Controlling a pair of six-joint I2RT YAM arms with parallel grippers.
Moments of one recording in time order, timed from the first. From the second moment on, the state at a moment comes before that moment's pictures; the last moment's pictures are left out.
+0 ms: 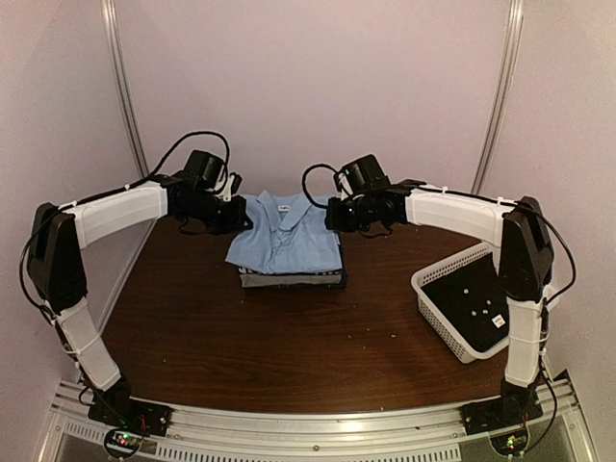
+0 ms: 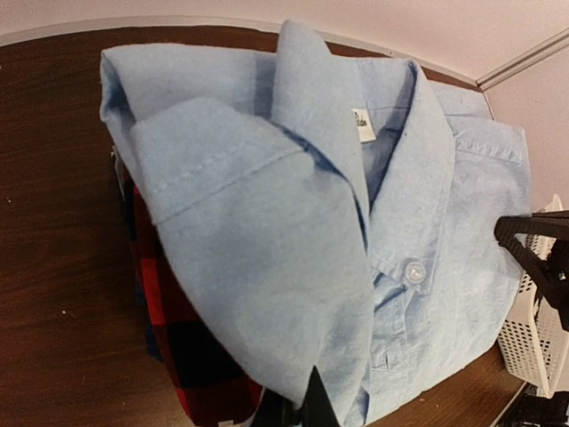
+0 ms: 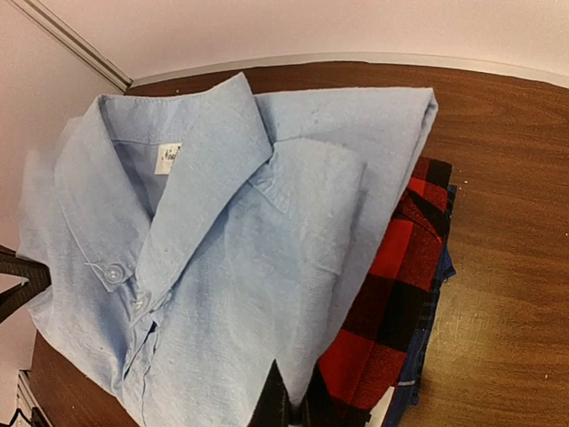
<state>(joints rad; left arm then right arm) -0.46 1.76 1.47 -0.51 0.23 -0.44 0.67 2.02 1.74 -0.39 0.00 0.52</state>
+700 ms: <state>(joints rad) -0.39 1.96 1.50 -0.47 0.13 -0.44 0.61 2.12 1.74 -0.38 -0.04 0.50</state>
